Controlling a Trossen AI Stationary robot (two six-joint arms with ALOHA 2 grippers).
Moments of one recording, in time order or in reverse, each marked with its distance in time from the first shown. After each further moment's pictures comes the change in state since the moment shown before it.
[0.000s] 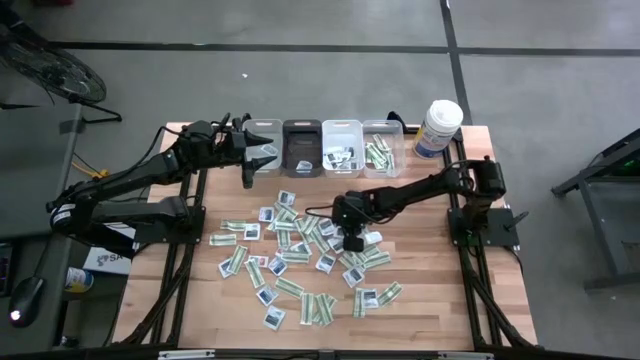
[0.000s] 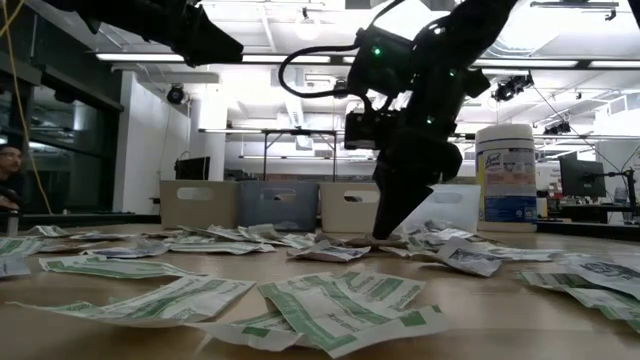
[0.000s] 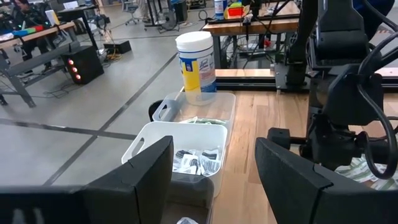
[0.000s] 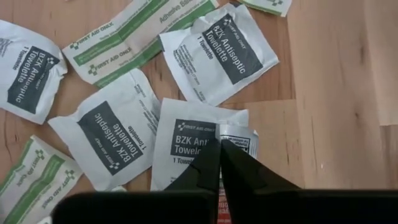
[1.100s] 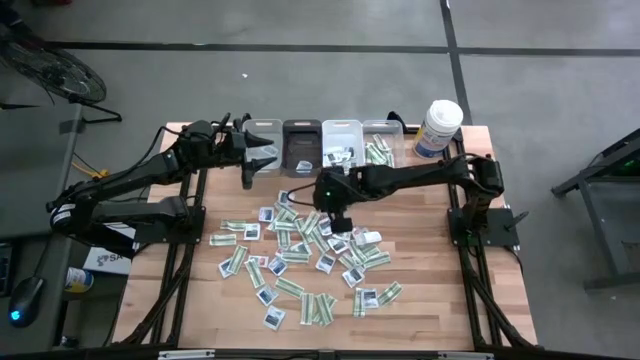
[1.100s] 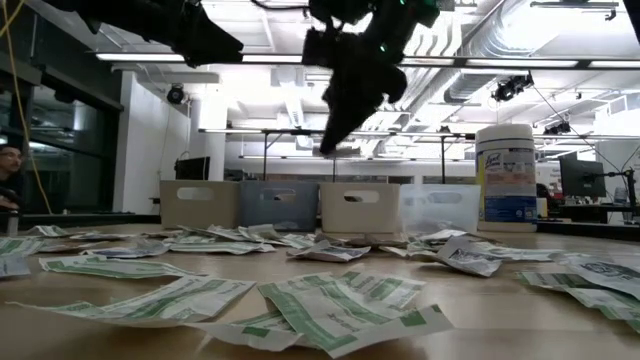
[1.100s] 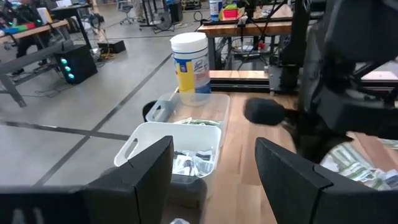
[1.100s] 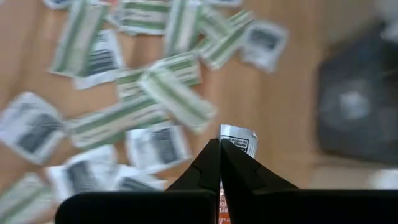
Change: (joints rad) left arm 0.000 0.000 0.000 0.000 0.030 -0.024; right arm -0.045 0.000 0.432 -0.331 0.109 -0.371
